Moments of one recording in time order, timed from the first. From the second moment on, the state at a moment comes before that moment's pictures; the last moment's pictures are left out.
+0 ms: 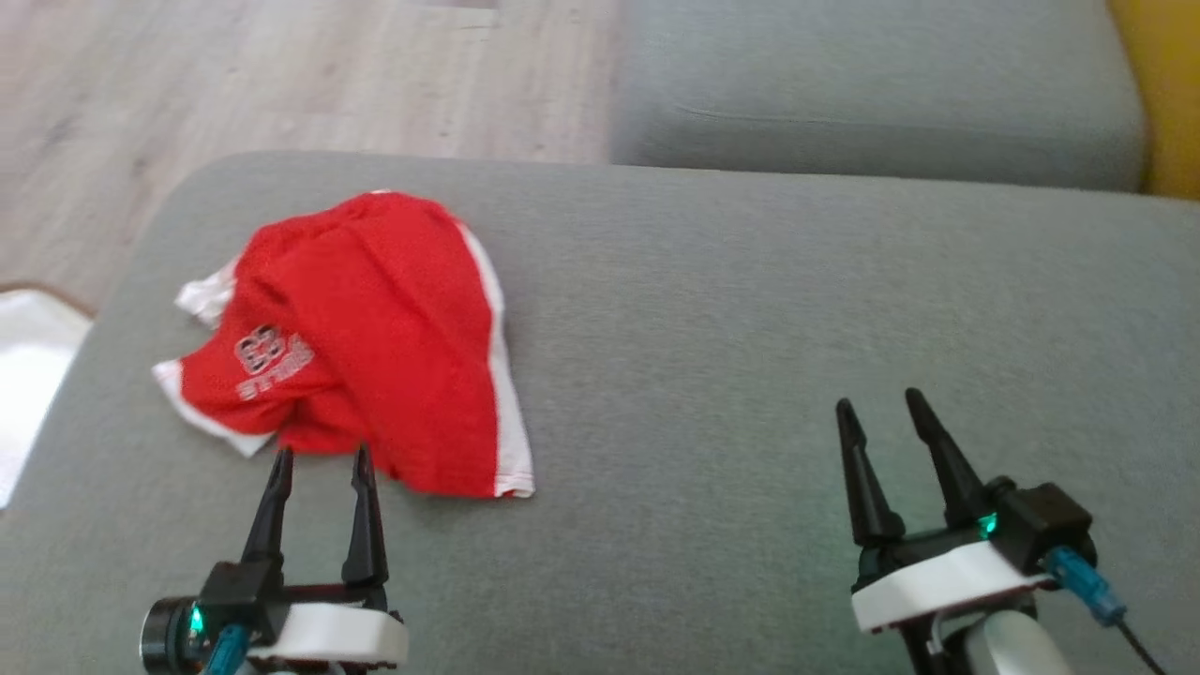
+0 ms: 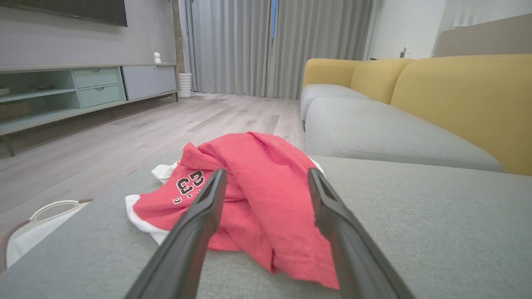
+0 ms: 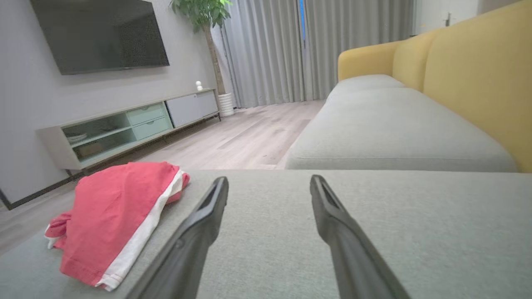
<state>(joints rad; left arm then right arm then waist) 0.01 0.05 -0.09 0.26 -0.14 0.00 -0.25 0.00 -0.04 0.16 0.23 0.20 0.13 -0.25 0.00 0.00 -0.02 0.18</state>
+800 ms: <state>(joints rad) 0.05 0.05 -0.05 0.25 -0.13 0.00 -0.25 0.03 -0.04 0.26 0.25 0.22 0.13 -0.25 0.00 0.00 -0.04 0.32</state>
